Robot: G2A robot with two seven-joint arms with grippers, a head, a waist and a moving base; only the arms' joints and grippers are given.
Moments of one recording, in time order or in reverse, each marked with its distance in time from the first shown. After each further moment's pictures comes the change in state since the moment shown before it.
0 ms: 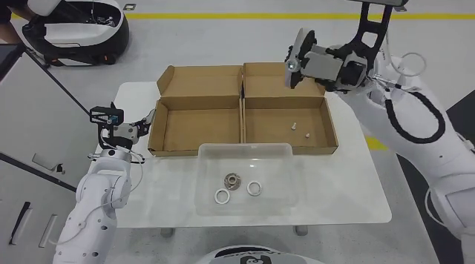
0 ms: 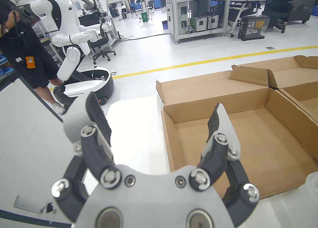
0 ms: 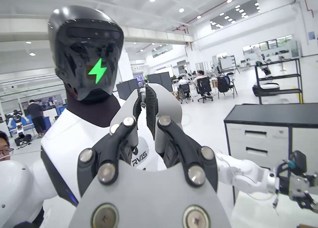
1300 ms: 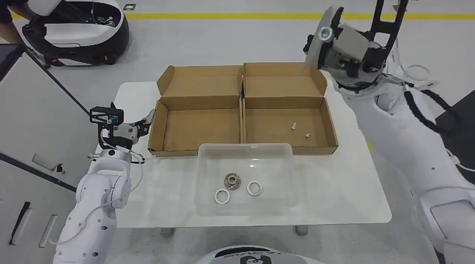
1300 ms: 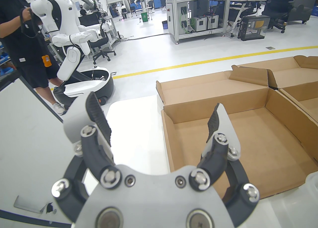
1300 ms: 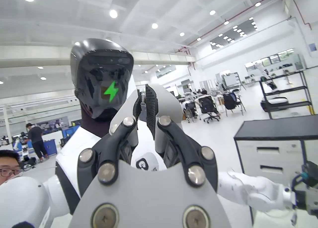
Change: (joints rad) left arm 0.000 0.000 0.000 0.000 0.000 0.000 0.000; right arm -0.171 -0.079 0.194 -0.029 0.026 0.115 0.017
